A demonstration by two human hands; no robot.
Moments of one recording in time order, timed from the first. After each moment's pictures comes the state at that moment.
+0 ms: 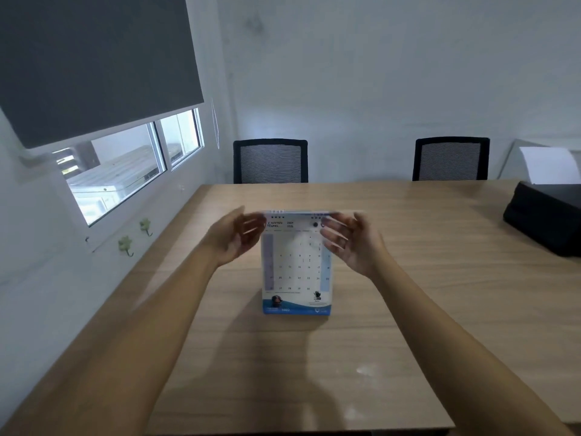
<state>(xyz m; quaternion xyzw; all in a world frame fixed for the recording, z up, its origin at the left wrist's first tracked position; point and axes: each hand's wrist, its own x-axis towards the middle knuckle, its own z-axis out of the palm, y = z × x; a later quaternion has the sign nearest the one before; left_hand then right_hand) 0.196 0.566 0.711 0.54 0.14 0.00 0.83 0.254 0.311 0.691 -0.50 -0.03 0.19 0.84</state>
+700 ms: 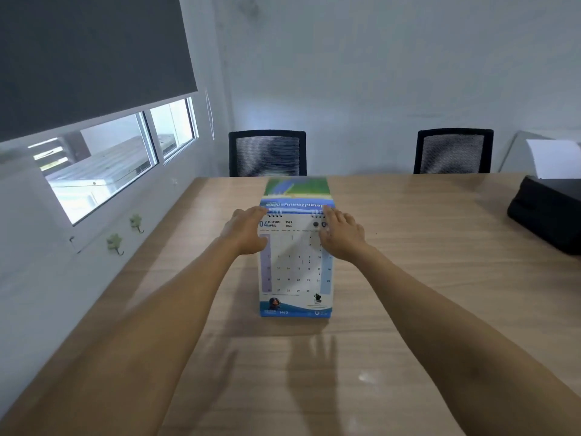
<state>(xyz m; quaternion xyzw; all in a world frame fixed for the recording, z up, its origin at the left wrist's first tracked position) 0.257 0.562 0.687 0.99 0.04 0.09 0.14 0.306 0.345 0.672 -0.97 -0.17 -0.01 0.20</state>
